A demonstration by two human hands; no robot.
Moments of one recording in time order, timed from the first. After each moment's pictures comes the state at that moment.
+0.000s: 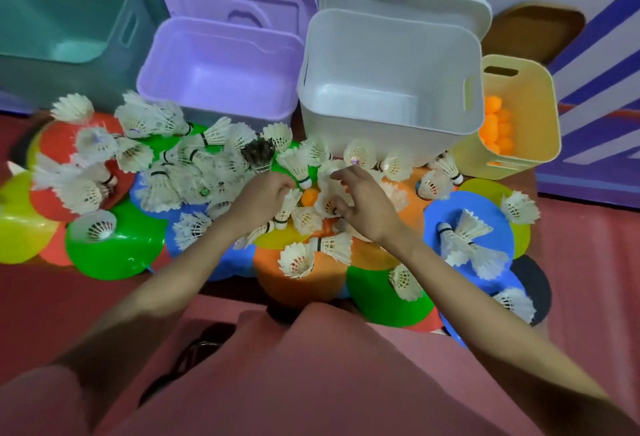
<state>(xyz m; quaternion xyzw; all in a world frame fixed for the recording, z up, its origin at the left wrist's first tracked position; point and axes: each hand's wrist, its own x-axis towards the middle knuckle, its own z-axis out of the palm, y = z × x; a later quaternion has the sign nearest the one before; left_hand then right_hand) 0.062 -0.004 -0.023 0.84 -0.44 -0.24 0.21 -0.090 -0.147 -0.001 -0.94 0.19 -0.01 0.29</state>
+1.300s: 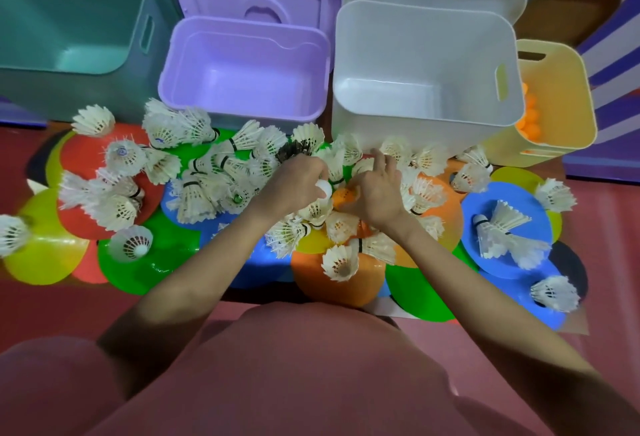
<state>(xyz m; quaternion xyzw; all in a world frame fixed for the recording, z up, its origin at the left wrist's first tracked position) 0.106 -0.007 -0.010 0.80 -0.52 -0.26 0.16 -0.029 -0.114 -0.019 -0.92 0.34 0.08 0.17</state>
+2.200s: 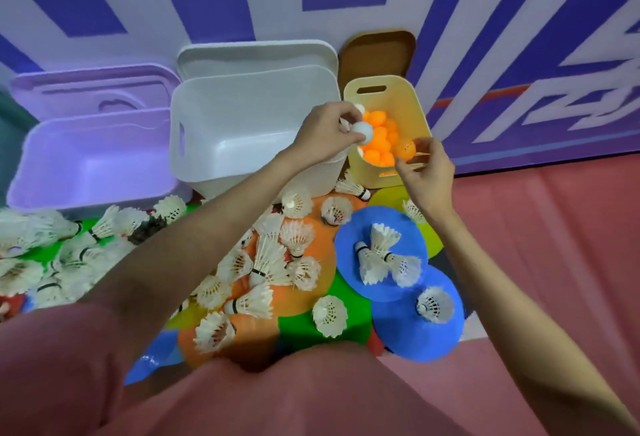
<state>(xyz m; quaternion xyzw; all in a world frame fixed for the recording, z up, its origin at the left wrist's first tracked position) -0.038 -0.300 0.061 0.71 -0.58 -0.21 0.34 -0.240 -0.344 0.020 -0.73 0.50 -0.34 0.31</state>
